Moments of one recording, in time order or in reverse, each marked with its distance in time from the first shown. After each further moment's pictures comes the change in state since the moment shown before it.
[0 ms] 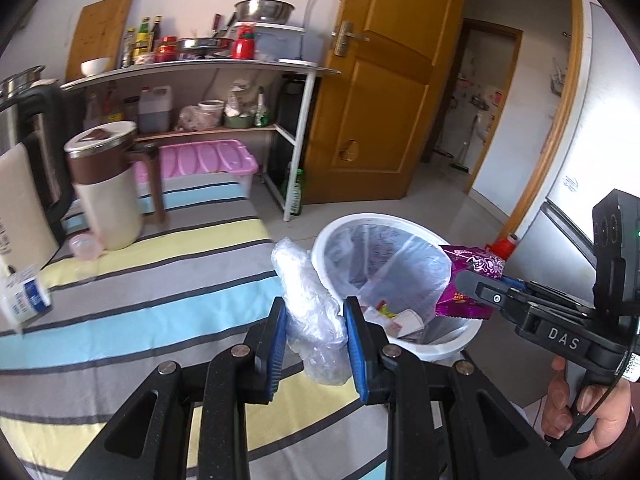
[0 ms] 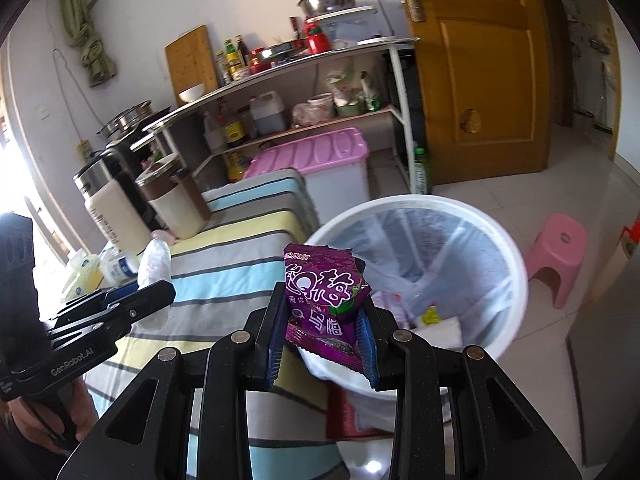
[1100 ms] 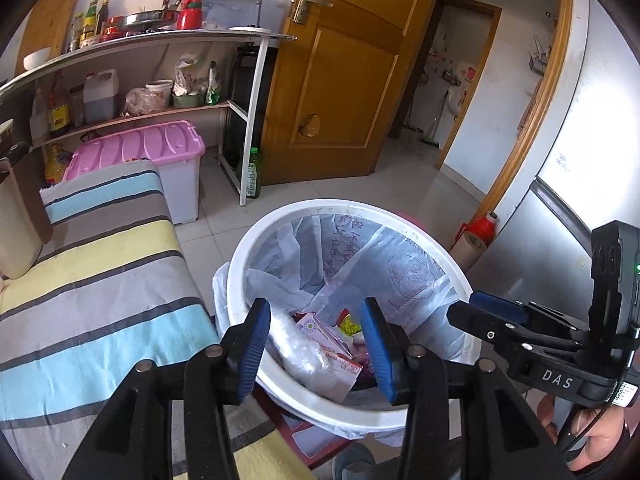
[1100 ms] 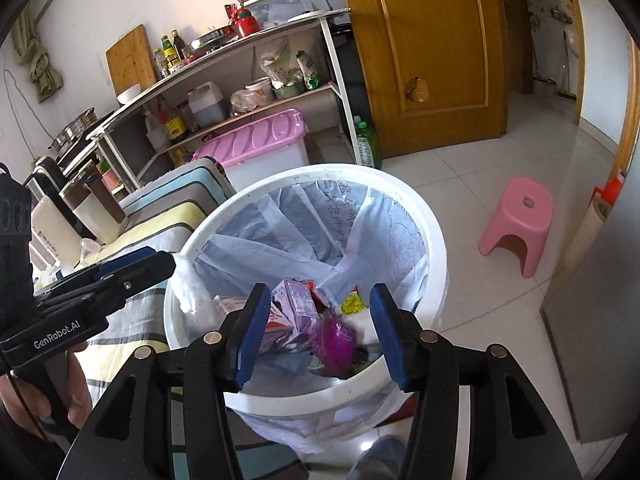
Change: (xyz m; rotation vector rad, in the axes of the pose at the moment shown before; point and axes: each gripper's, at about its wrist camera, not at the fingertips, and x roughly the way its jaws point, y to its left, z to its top) left arm 0.103 -0.035 0.023 0.039 0.088 -0.115; right arm 0.031 -0.086 -0.007 0.102 0.059 -0.123
